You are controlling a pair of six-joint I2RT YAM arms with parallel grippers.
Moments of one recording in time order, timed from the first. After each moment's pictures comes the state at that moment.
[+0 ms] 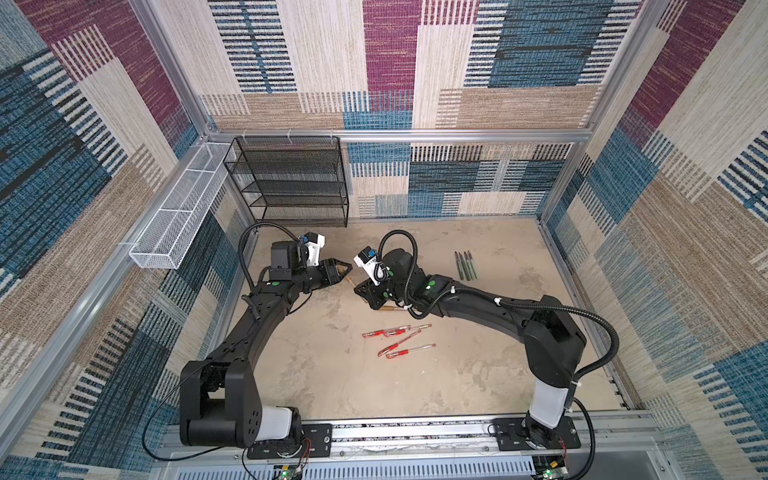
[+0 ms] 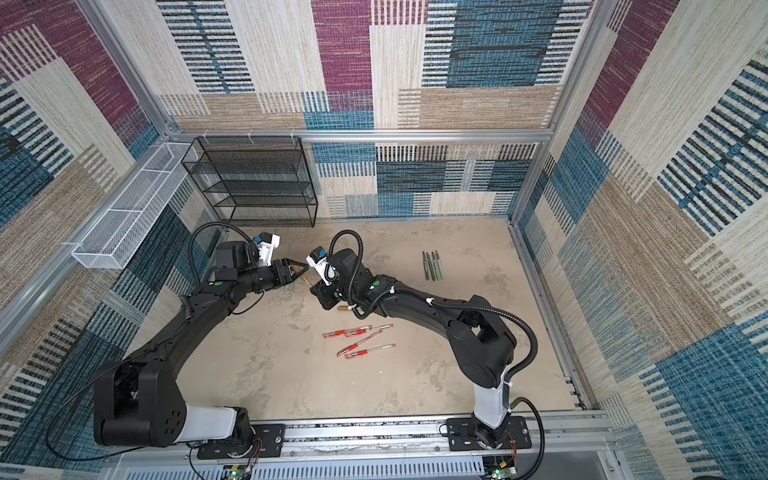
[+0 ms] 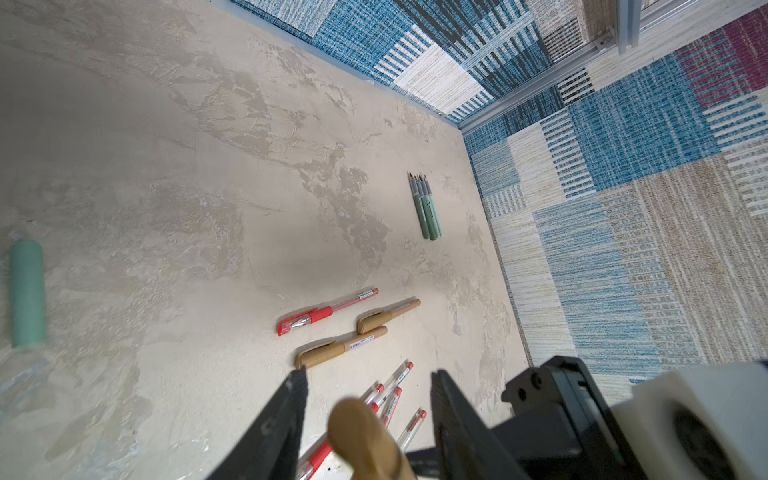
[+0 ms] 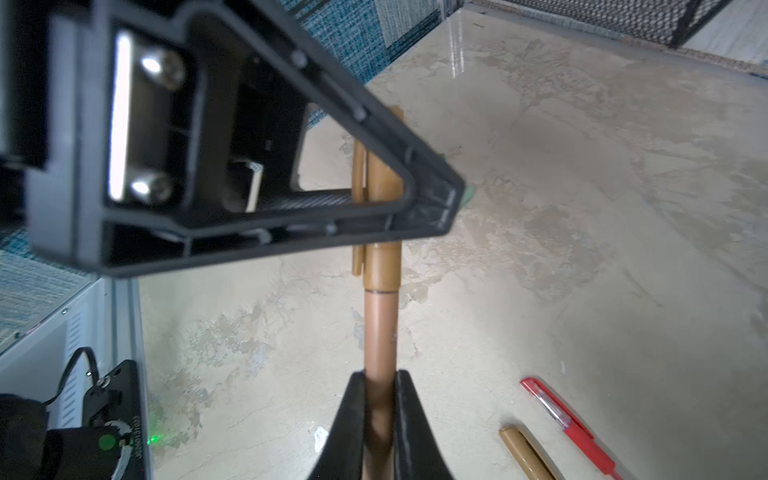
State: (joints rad) left arm -0.05 1.39 0.98 -0.22 0.71 -0.44; right arm 0.86 1.86 1.41 -0.11 -0.23 0.20
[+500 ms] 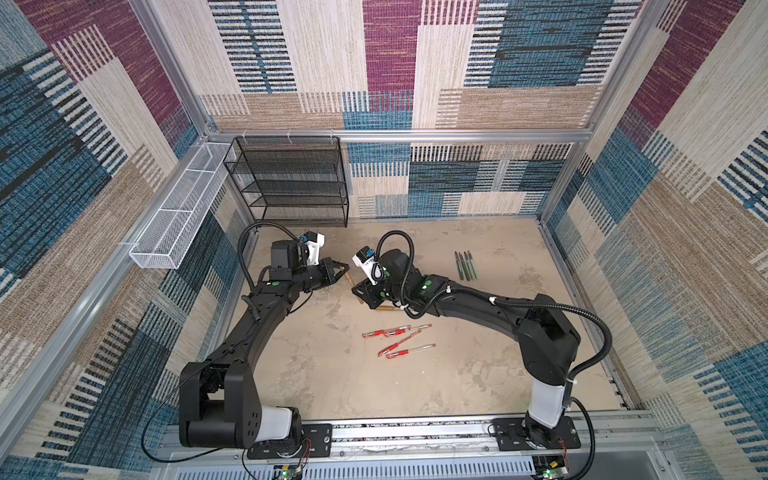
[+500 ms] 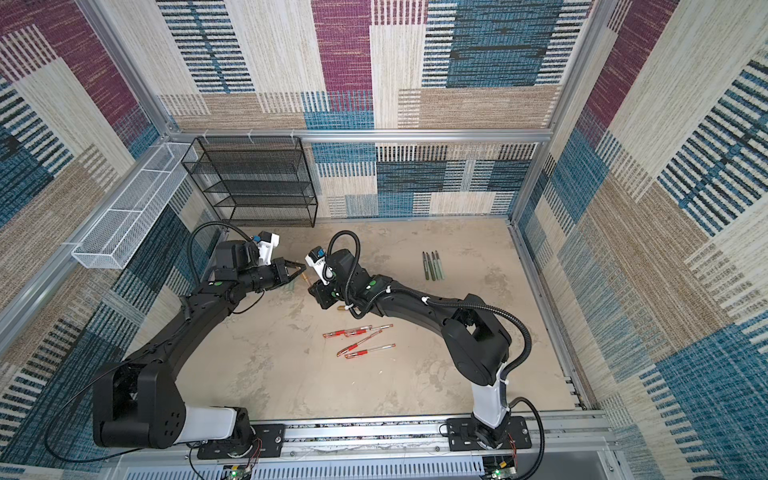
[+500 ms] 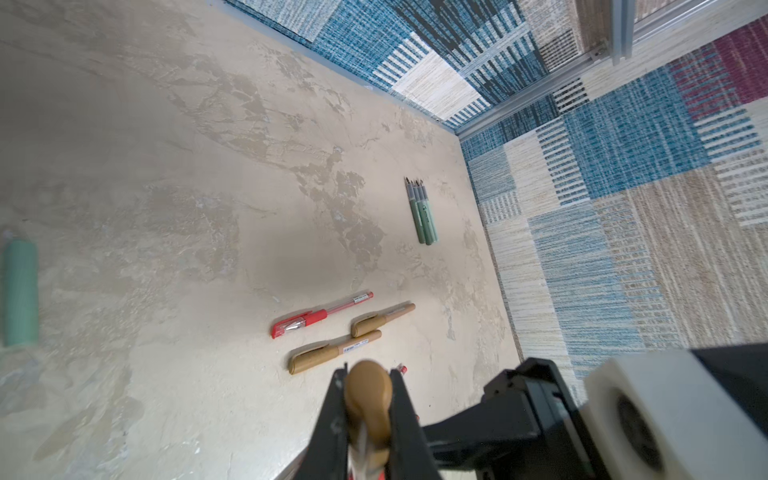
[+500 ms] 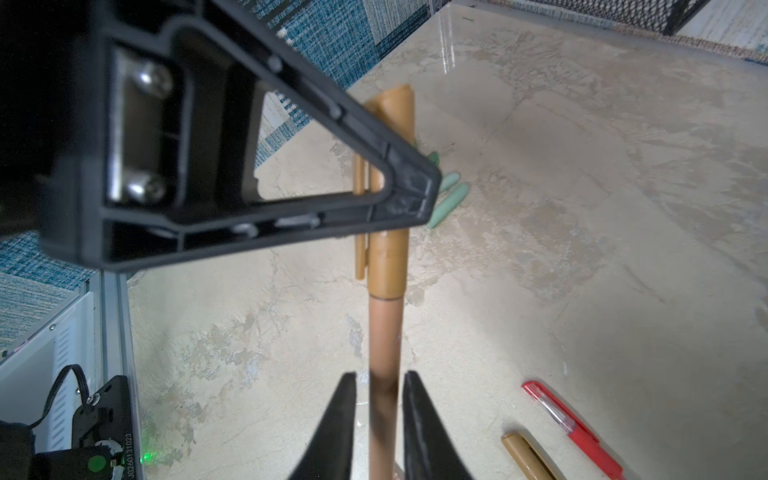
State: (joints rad) left arm -0.05 1.38 0.98 -0.22 0.69 -0.46; right arm 0.87 1.89 1.44 -0.11 -0.22 0.22
